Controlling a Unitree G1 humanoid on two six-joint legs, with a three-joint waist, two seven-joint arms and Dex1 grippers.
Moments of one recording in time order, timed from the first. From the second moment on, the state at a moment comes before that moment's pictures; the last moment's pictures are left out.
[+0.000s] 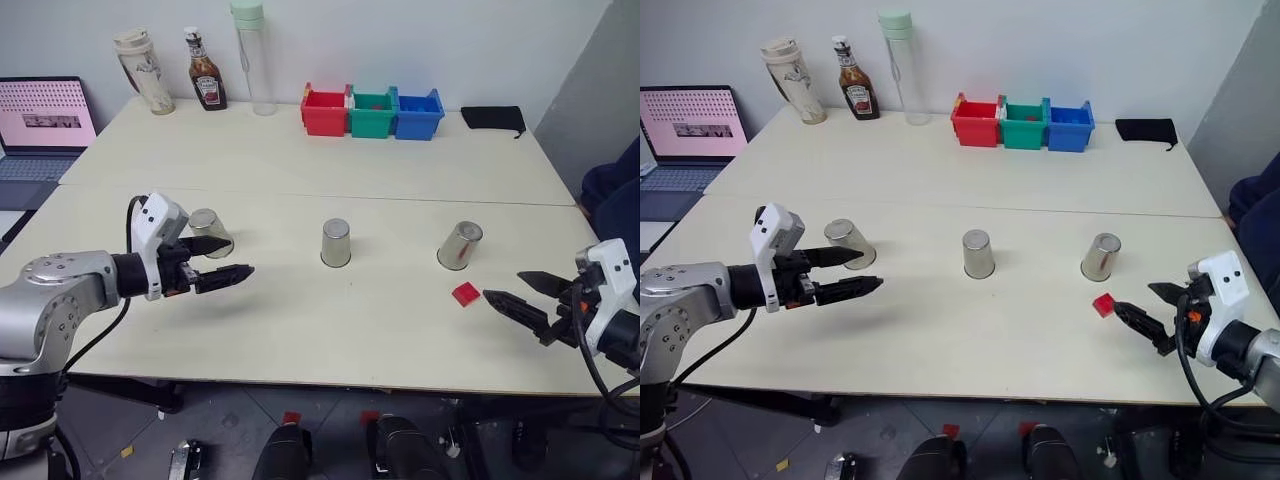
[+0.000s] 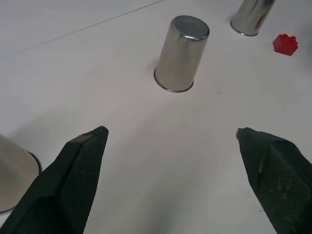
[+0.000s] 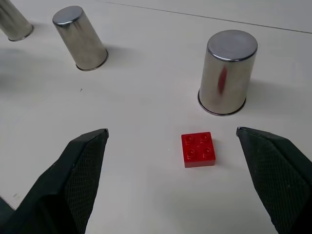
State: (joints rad) left arm -0.30 0.95 0.23 -0.19 -0.63 0.85 -0.96; right arm 0.08 -0.80 -0.59 -0.65 0.94 1.08 0.48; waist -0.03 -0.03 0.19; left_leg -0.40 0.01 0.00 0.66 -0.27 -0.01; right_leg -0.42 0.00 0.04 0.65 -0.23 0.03
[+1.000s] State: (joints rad) left arm -0.13 0.94 0.35 -0.28 -0.66 0.87 -0.89; right arm 0.05 -0.80 -0.52 -0.61 0.96 1.06 0.47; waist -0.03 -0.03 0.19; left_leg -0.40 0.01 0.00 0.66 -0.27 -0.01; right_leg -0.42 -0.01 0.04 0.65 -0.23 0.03
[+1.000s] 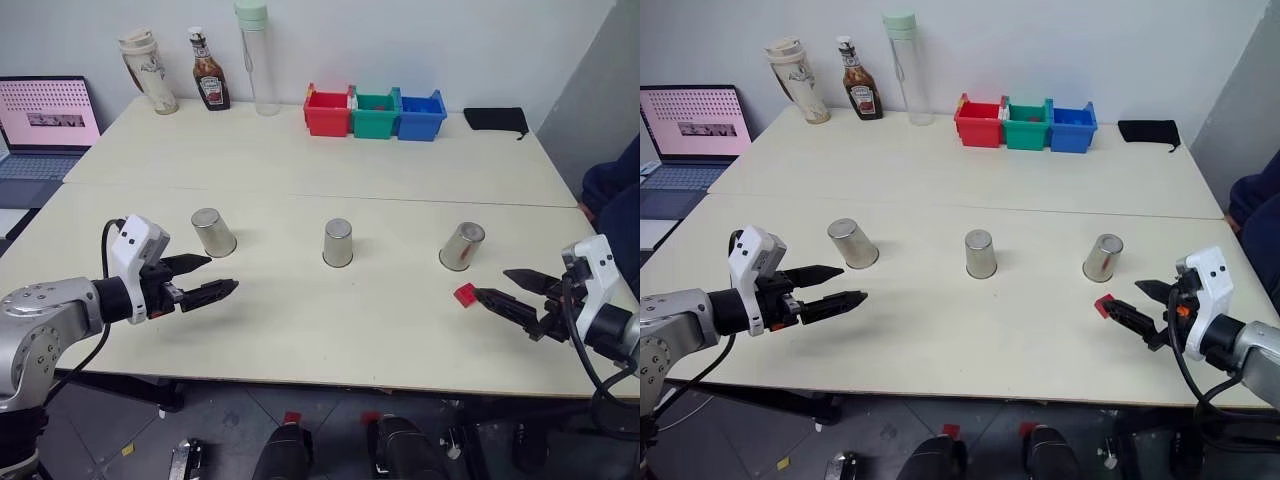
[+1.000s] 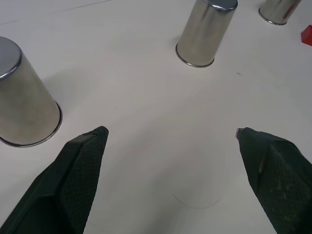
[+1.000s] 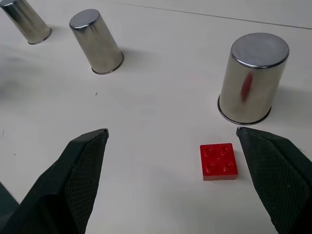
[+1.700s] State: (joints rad) left arm -0.21 0.94 0.30 -0.26 -0.66 0.86 -0.91; right arm 0.07 -0.78 -0.53 -0.65 0.97 1.04 0.43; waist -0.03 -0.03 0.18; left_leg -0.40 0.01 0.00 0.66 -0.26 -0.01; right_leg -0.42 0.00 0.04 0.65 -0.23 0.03
